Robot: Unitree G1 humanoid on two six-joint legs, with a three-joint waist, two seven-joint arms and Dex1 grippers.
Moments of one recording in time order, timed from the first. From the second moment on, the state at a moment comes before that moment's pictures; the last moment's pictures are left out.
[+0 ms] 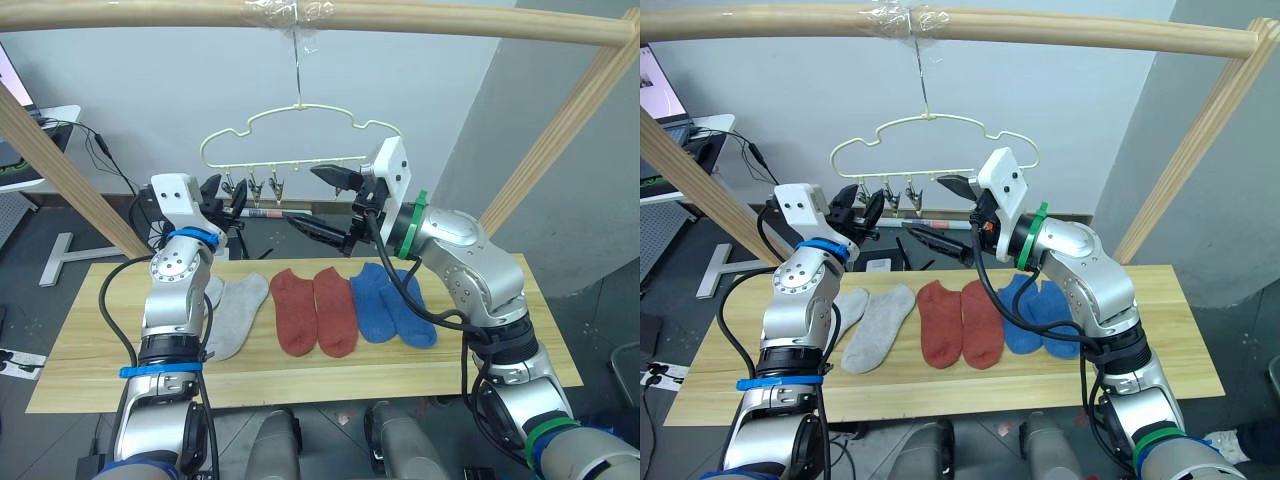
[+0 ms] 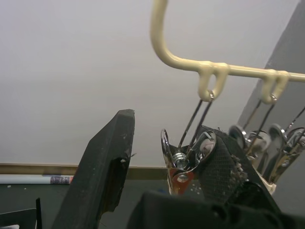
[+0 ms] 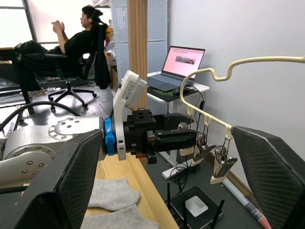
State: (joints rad) left arm -0.56 0.36 0.20 0.28 -0.20 0.08 -0.29; right arm -0.74 -0.19 0.18 -0.20 0.38 0.56 0.69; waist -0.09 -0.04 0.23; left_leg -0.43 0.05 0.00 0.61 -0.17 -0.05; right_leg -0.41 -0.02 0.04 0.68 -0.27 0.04
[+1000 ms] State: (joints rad) left arm -0.59 0.35 0.20 0.28 -0.22 0.08 -0.33; right arm -0.76 -0.19 0.15 -0.19 0.39 0.57 0.67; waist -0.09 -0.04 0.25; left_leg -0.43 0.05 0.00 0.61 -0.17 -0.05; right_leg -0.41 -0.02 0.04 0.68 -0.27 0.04
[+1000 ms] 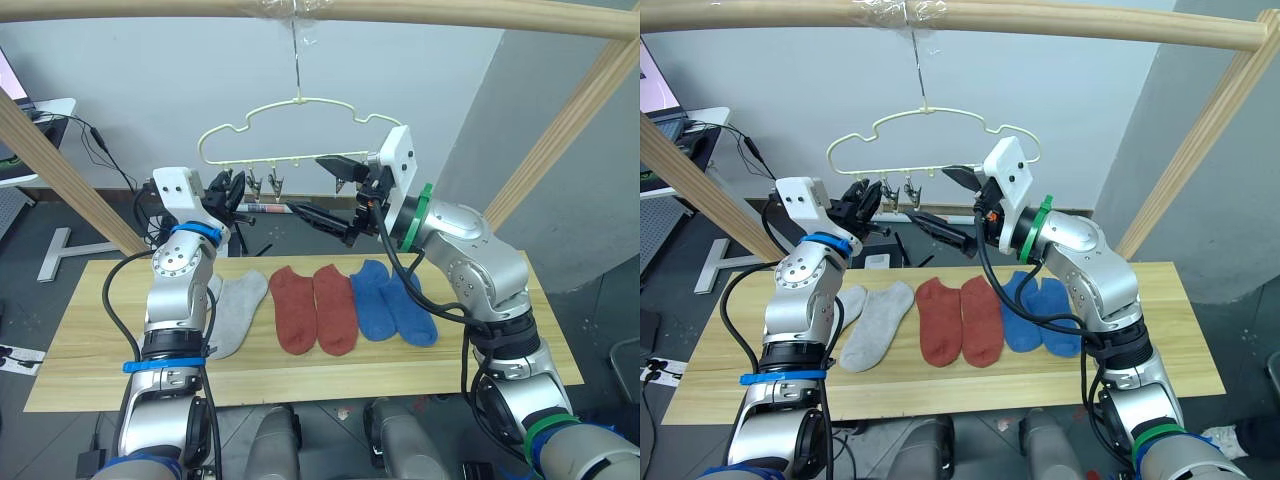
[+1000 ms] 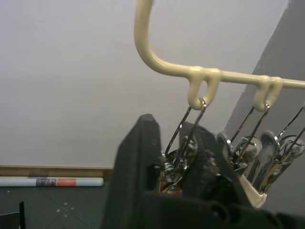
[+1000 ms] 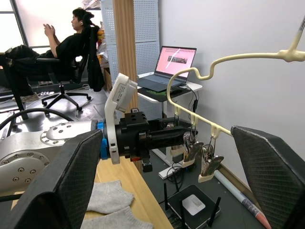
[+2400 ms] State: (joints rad) left arm -0.57 0.33 0.20 0.26 -0.22 0.11 -0.30; right arm -0.73 -0.22 0.14 -0.21 0.38 0.59 0.61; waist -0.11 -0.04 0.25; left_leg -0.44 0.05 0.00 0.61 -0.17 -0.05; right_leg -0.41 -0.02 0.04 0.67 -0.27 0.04
